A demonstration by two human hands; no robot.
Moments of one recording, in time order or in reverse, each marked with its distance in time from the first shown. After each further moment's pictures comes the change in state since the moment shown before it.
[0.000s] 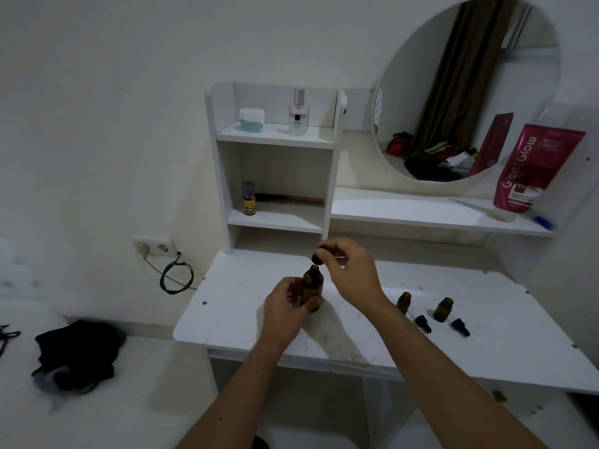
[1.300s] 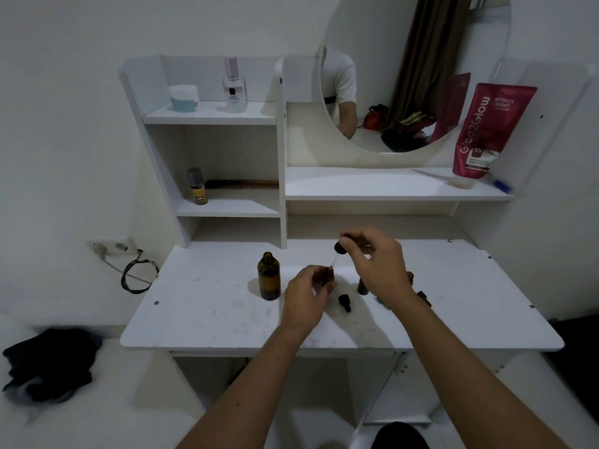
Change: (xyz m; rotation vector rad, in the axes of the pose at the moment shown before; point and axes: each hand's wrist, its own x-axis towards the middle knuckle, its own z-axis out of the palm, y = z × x) left_hand 0.001 0.019 0.115 0.145 -0.131 0.131; right_hand -0.026 0.064 -0.095 -0.048 0.165 0.021
